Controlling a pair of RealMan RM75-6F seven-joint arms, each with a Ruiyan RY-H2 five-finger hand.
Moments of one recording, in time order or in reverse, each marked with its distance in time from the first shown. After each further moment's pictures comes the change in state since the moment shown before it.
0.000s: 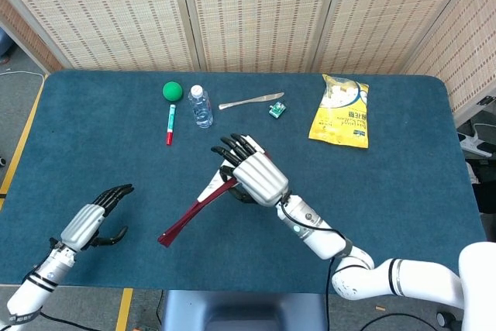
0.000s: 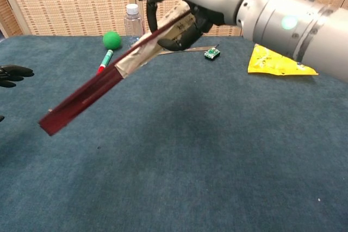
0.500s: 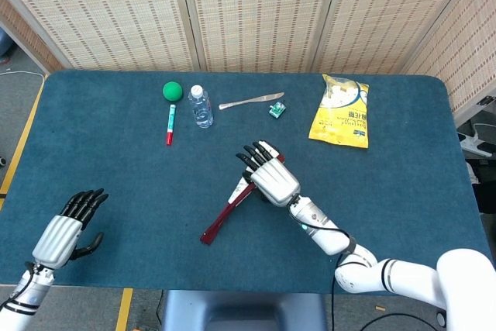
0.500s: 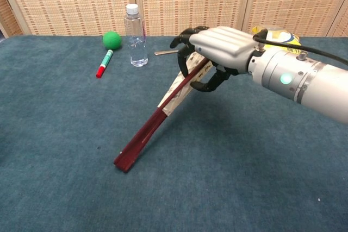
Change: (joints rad) left arm 0.150 0.049 -0.009 -0.071 -0.016 0.155 0.420; right arm -0.041 -0.120 -0.116 0.318 -0.078 -0.002 0.007
